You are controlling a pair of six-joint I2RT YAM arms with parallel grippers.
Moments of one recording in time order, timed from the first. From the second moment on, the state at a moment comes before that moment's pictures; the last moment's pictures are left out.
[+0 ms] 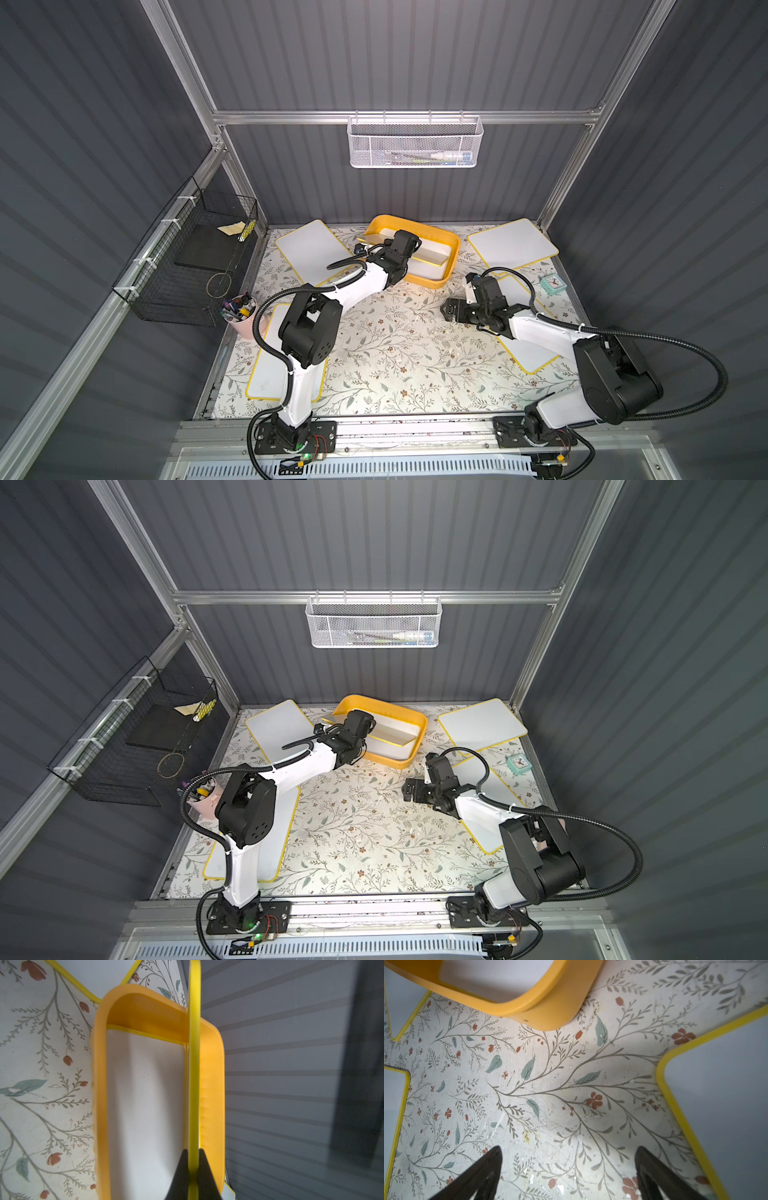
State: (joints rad) left arm -0.67 2.04 1.61 -0.23 -0.58 -1.71; right arm 0.40 1.48 0.69 -0.09 -0.14 0.45
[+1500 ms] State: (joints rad) left arm -0.65 2.11 1.62 -0.23 -0.41 -1.41; right arm 0.35 1.49 0.70 -0.10 -0.19 0.48
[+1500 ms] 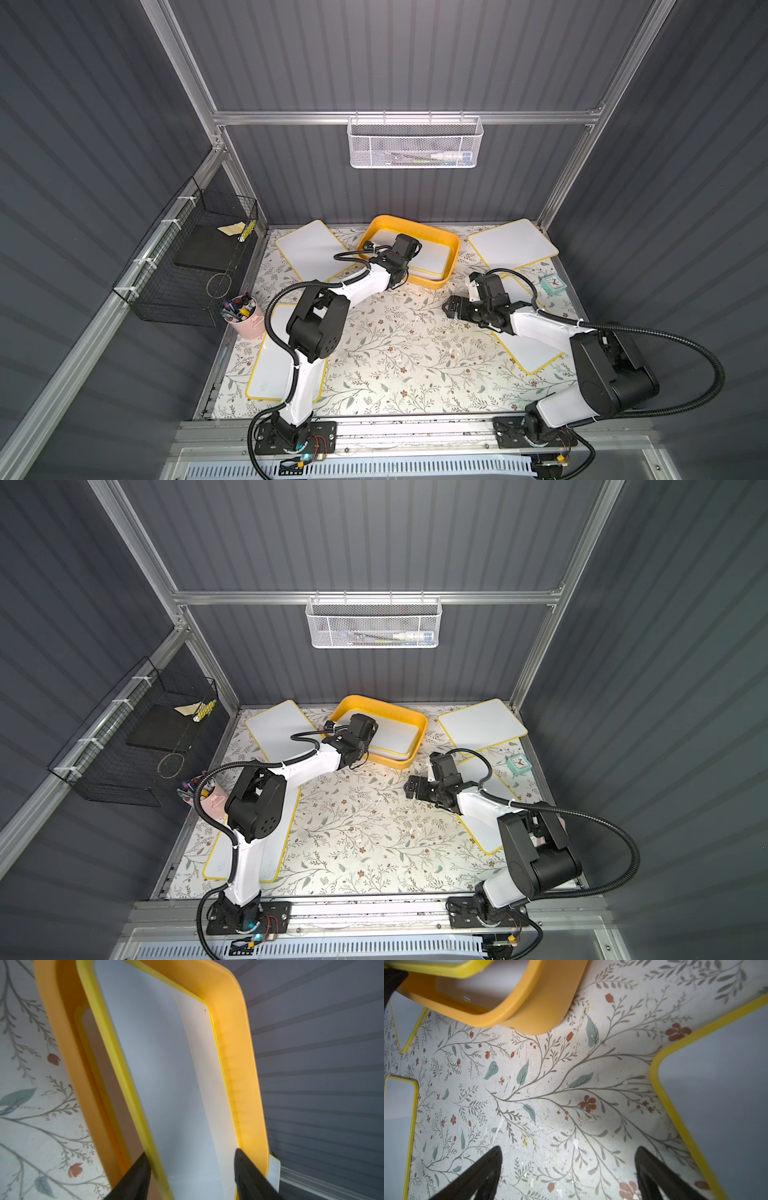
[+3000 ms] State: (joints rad) left arm -0.39 1.53 1.02 -0.86 -0.09 -0.59; right arm 0.35 1.48 0.69 -0.08 -0.20 0.49
